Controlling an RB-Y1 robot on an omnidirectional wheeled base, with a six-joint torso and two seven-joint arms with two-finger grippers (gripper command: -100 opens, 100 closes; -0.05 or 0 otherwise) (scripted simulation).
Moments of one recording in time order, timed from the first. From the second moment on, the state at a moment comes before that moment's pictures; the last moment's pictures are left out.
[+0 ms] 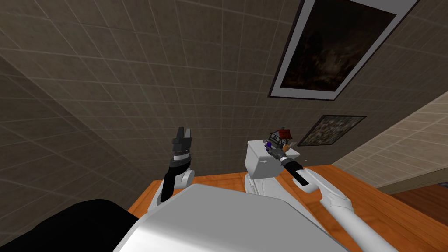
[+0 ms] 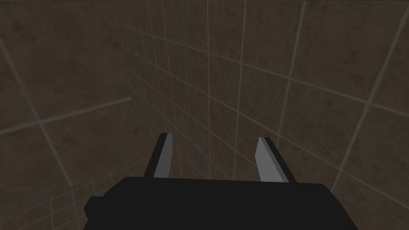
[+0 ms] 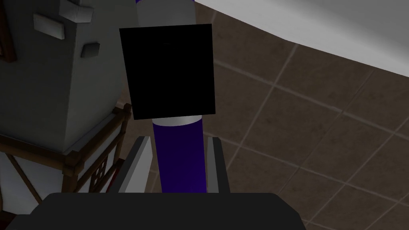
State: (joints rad) left arm 0.52 0.03 0.04 -2.37 0.06 -0.58 -0.12; right arm 0.11 -0.73 -0.03 -1.45 0.68 -0.25 0.47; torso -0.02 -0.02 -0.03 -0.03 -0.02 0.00
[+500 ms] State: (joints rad) left arm 0.52 0.03 0.04 -2.37 0.06 -0.58 -0.12; right arm 0.23 -0.75 -0.05 -1.57 0.66 -0.23 0.48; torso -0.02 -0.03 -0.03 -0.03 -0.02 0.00
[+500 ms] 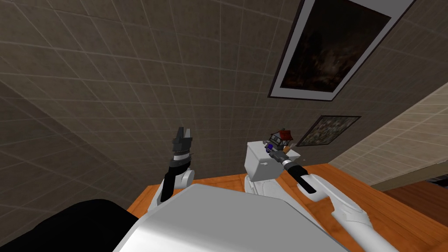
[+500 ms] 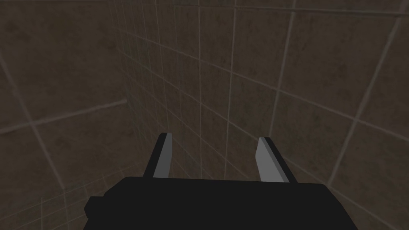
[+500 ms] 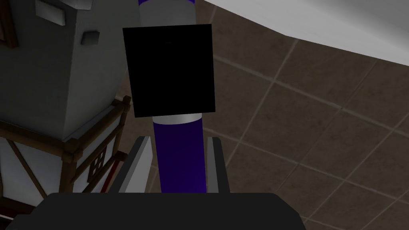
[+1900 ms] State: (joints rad) left arm 0.52 0.03 0.04 -2.37 0.06 -0.58 -0.12; right arm 0.60 -0.79 -0.10 -1.98 0.60 -0.19 0.48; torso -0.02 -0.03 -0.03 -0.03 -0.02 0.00
